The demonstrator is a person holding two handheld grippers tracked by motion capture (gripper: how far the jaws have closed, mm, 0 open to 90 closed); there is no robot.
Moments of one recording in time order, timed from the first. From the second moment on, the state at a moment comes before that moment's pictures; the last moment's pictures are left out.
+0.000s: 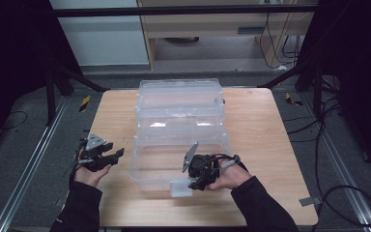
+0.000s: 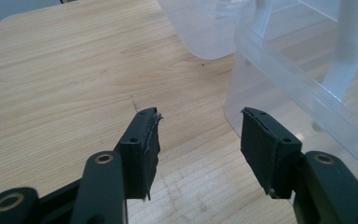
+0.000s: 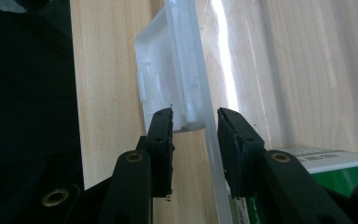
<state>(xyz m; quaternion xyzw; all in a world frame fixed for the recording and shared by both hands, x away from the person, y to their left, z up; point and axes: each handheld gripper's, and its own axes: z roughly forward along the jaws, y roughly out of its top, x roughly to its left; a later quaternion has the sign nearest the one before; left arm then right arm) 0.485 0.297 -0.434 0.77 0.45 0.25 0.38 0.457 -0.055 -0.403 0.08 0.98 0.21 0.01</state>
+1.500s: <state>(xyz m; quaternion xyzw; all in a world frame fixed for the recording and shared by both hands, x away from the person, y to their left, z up) 0.527 0.253 -0.309 0.85 0.21 0.24 0.41 0.458 -0.056 -0.404 0.07 0.98 0.21 0.01</state>
